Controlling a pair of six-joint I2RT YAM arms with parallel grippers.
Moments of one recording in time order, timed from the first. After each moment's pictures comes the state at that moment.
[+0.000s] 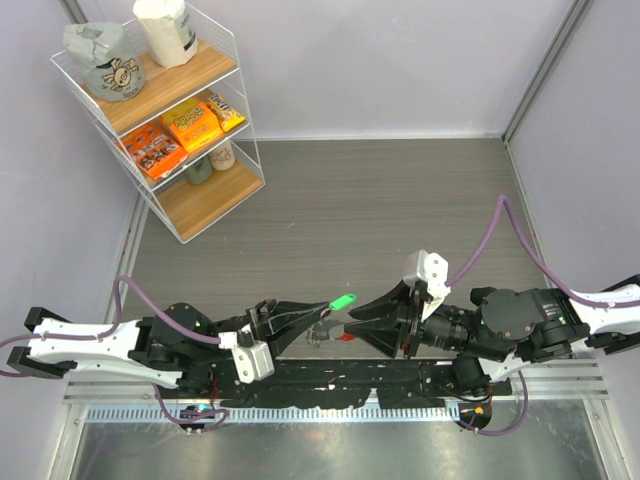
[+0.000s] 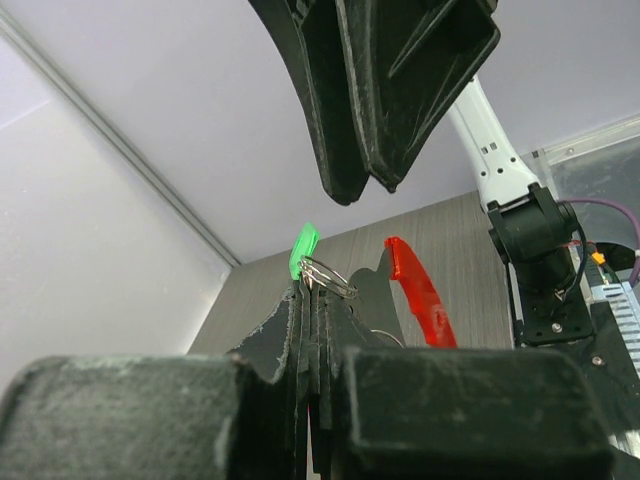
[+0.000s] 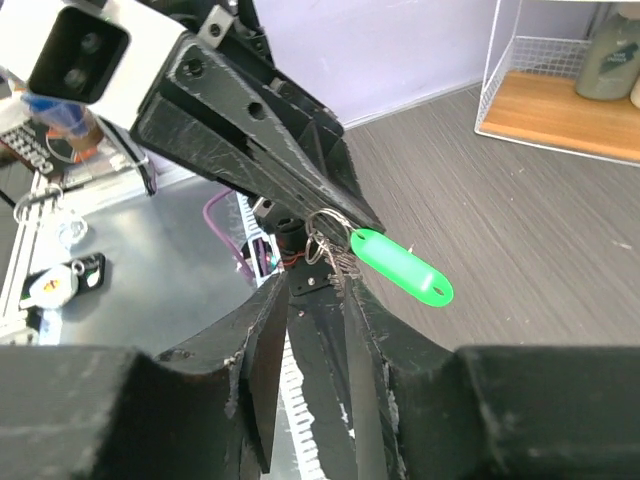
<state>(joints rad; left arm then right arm) -1.62 0.63 0.73 0.15 -0.18 0.62 1.79 0.82 1.22 -0.47 0.48 0.19</state>
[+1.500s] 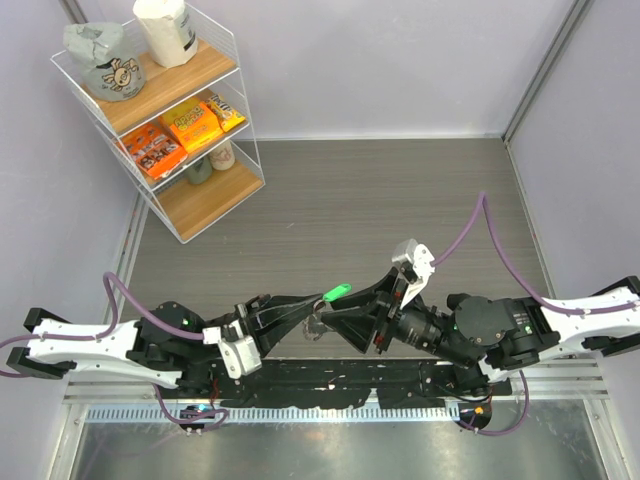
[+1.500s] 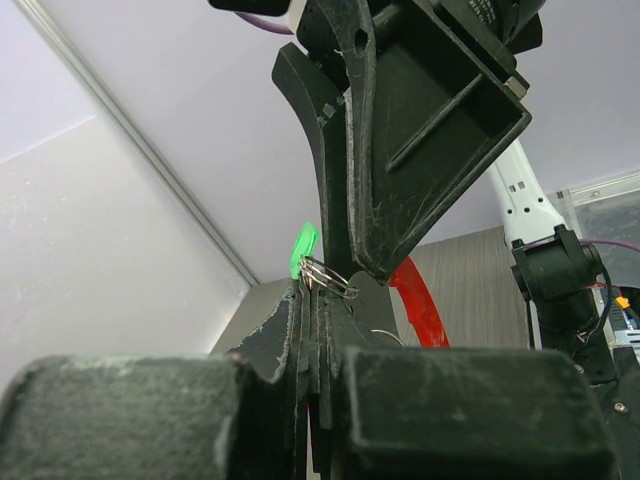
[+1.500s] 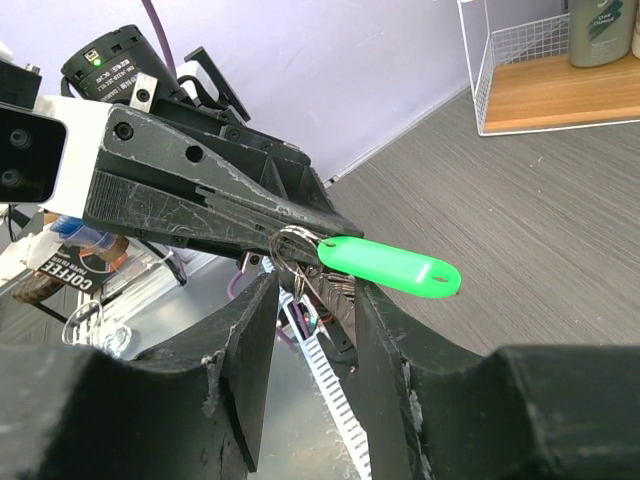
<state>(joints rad) -1.62 0.61 0.73 0.24 -0.21 0.63 1.77 0.87 1.14 -0.26 0.65 0.44</state>
